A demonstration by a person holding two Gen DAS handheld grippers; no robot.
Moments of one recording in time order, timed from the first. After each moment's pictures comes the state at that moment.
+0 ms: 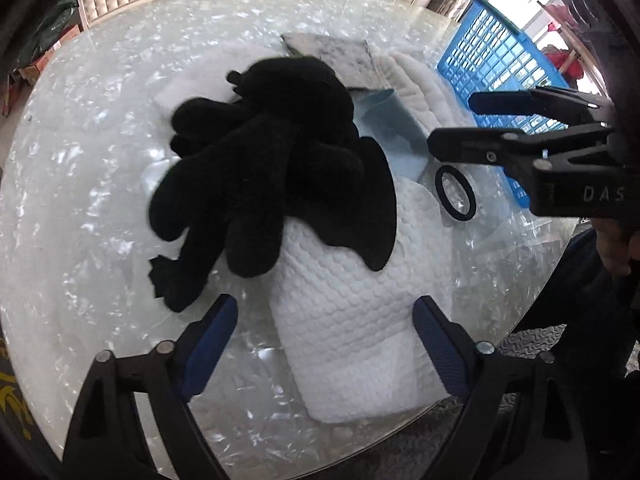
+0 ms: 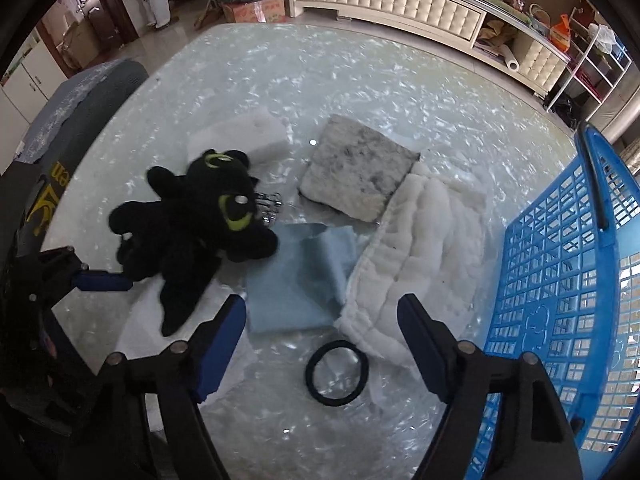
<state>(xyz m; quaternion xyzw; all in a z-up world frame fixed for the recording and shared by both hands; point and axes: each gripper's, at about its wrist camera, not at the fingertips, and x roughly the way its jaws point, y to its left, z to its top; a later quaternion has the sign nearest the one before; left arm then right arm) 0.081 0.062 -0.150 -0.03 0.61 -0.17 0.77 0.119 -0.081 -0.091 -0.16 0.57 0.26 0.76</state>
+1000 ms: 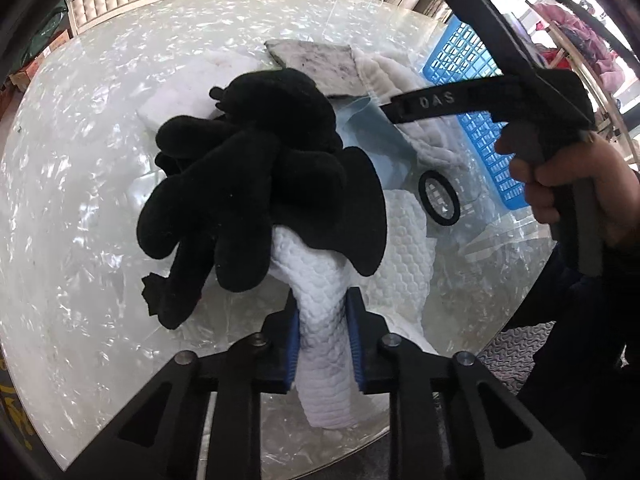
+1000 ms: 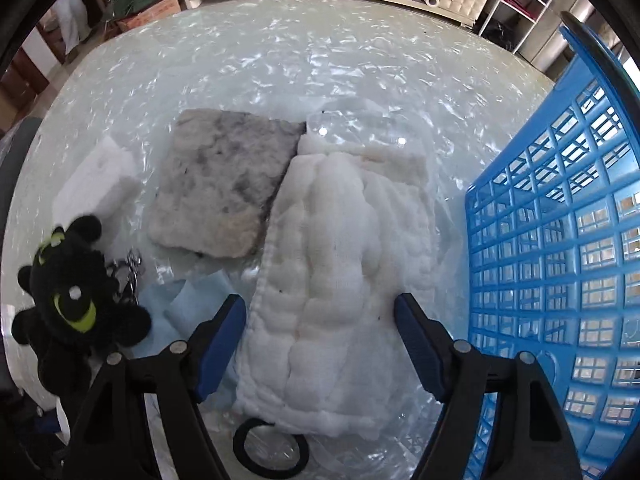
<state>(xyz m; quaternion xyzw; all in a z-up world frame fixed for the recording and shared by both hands) 0.084 0.061 -0.141 -0.04 0.60 -0.20 0.77 0.199 -0.113 -0.133 -0.10 0.63 0.11 0.76</state>
